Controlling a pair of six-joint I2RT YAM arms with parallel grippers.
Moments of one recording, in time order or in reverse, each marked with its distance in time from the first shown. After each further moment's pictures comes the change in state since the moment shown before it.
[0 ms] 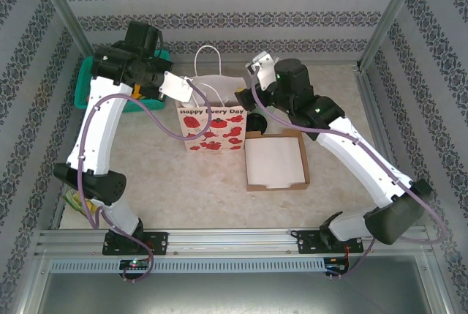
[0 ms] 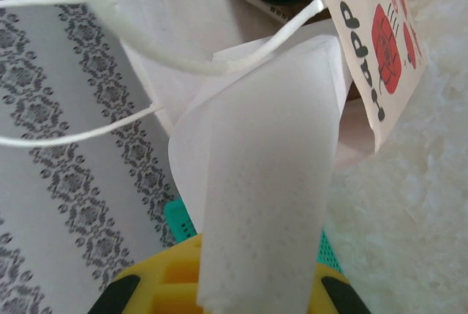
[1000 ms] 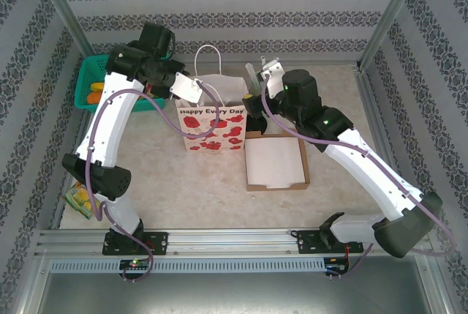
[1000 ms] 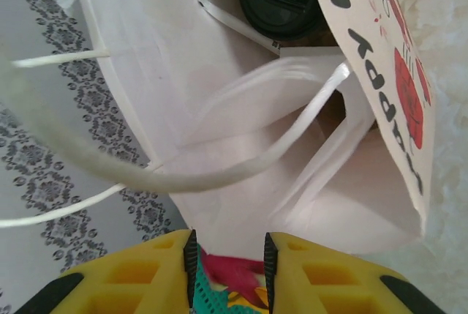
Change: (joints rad) left arm -0.034 0.034 -0.013 0.043 0.039 0.004; right arm 0.000 -0.101 -0.114 0.014 0.041 0.051
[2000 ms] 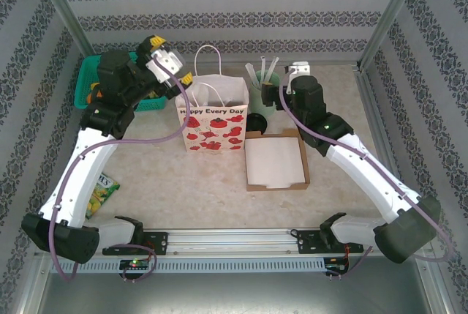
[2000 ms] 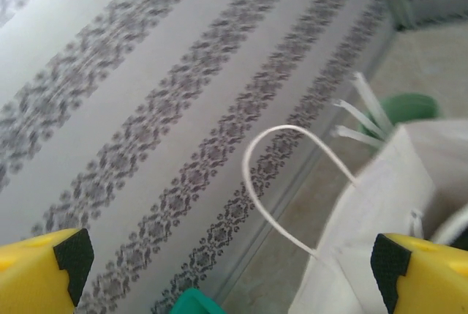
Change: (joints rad) left arm 0.069 -0.531 -0.797 1.122 0.096 -1.049; right arm -0.103 -0.043 -0.183 0.175 0.225 0.336
